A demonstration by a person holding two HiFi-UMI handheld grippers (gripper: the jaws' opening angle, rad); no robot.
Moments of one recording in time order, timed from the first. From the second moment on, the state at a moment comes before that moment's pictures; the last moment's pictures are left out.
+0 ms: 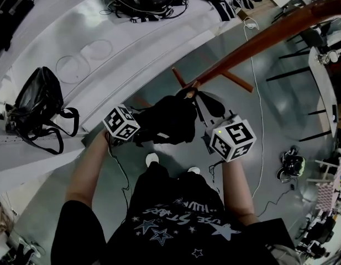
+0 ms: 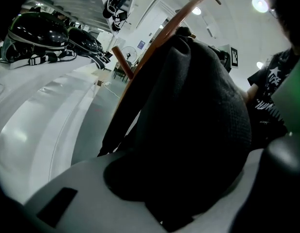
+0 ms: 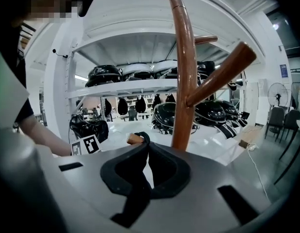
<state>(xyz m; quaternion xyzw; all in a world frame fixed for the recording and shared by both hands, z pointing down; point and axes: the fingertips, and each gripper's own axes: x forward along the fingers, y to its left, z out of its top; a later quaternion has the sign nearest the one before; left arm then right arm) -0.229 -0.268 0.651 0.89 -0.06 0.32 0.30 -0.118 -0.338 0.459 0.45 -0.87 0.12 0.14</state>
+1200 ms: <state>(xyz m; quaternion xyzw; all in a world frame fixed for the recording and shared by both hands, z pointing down) -0.188 -0.304 0.708 0.88 -0.15 0.35 0.27 -0.089 -0.365 0.503 0.52 -0.82 0.13 0.19</state>
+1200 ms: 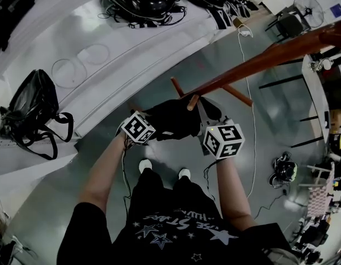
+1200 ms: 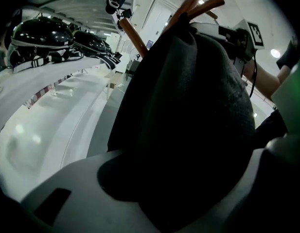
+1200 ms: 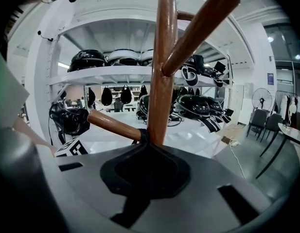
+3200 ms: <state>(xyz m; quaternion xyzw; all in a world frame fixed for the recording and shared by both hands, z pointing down) -0.063 -0.067 0.481 0.70 -0.67 0.17 0.18 0.076 -0.173 0.456 0.26 -0.95 0.09 0.14</state>
